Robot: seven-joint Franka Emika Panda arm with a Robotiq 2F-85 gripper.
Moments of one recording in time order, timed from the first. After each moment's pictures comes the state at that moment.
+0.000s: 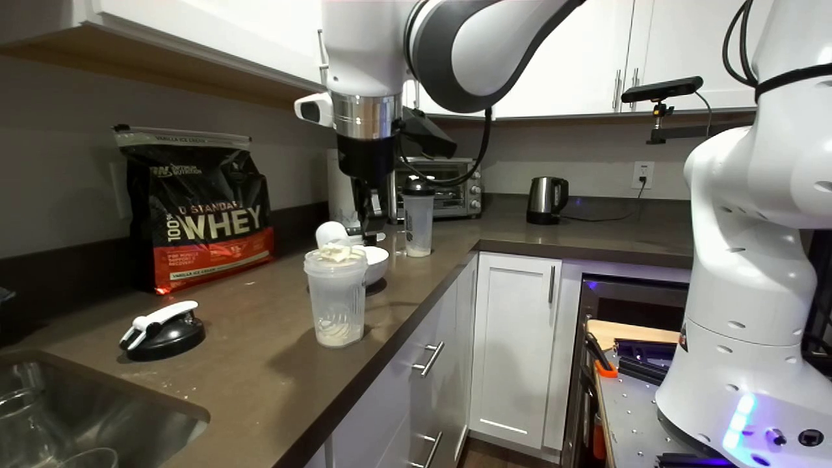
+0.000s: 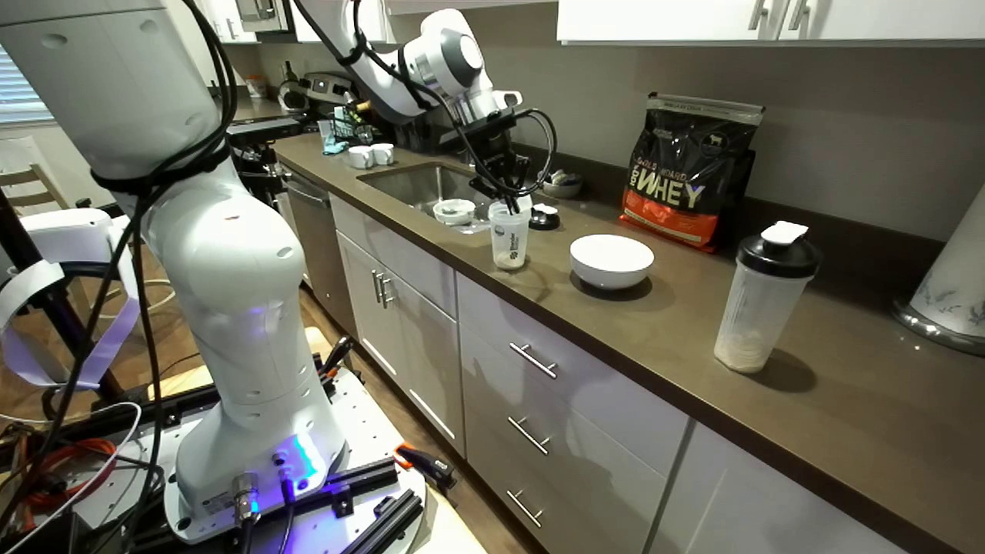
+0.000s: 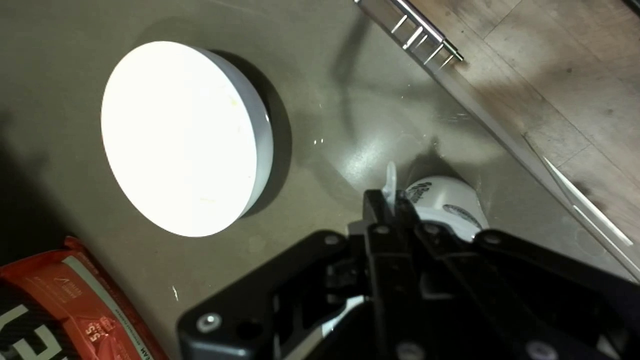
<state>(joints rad) 0.10 -0.16 0.20 -2.40 -0.51 2.30 -0.09</state>
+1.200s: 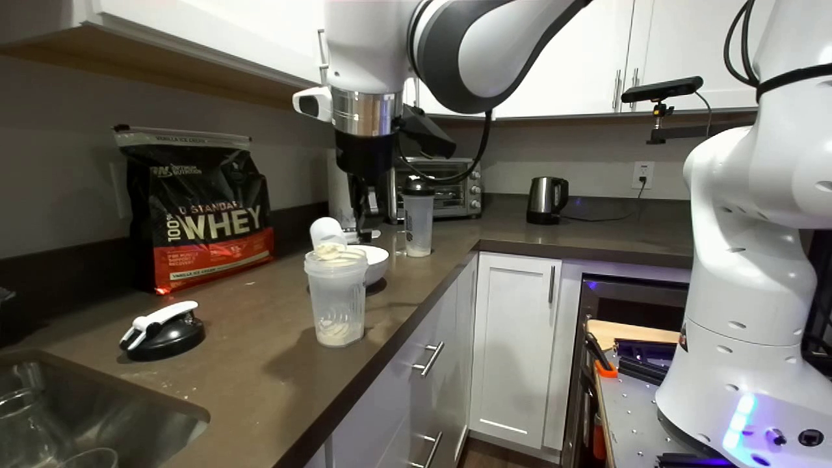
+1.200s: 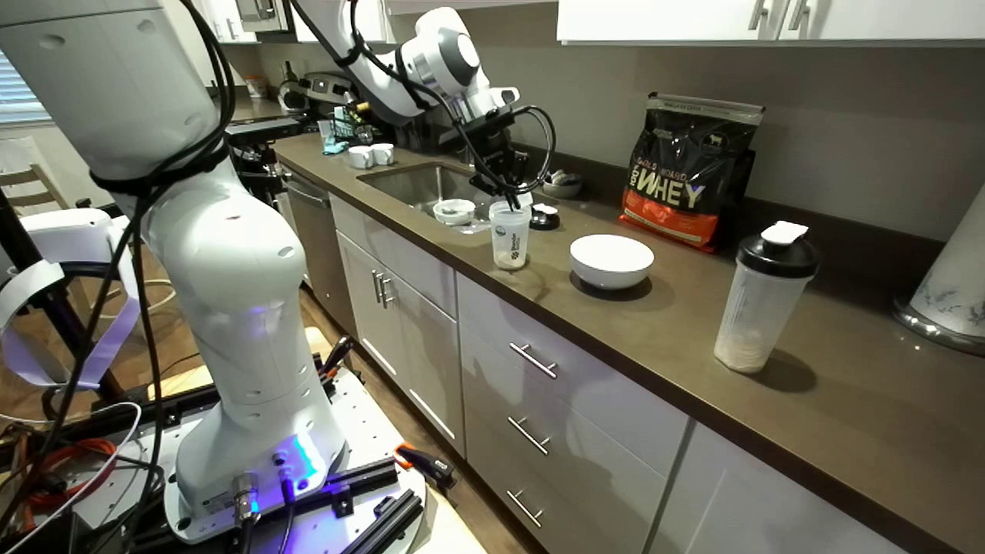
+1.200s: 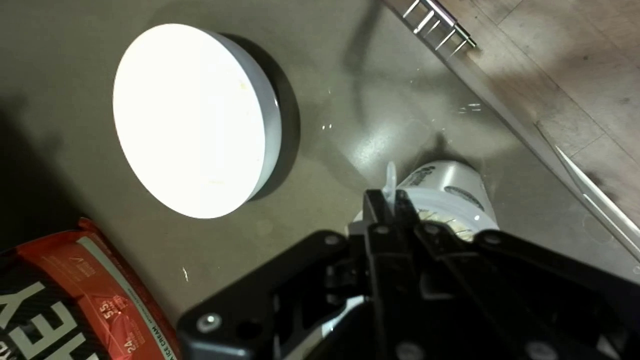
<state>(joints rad) 0.11 -0.17 0.19 -2.41 -0.54 2.33 -0.07</state>
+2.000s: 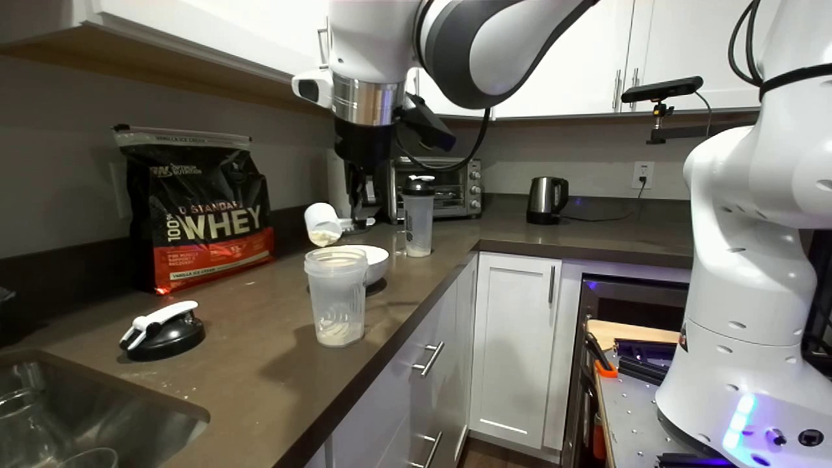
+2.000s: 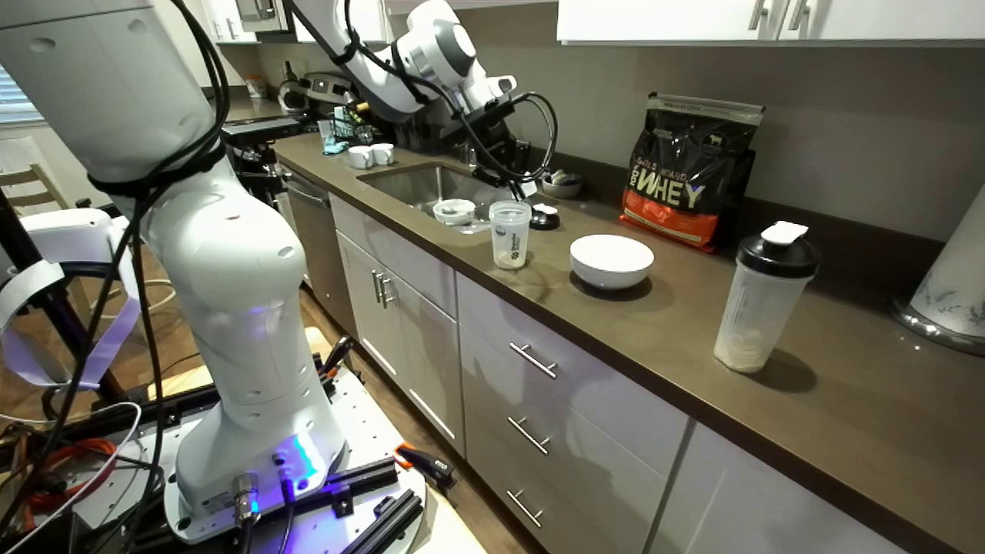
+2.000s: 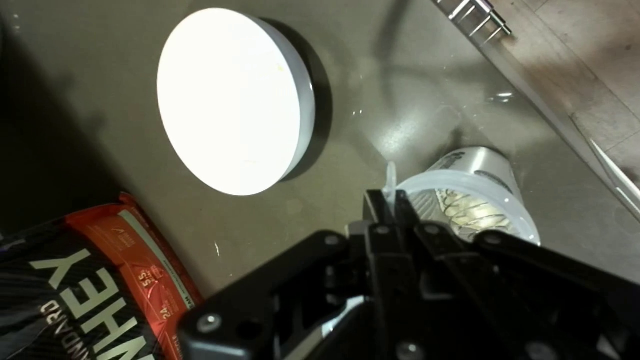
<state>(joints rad) 0.11 -0.20 0.19 -2.42 -0.62 2.35 -0.03</state>
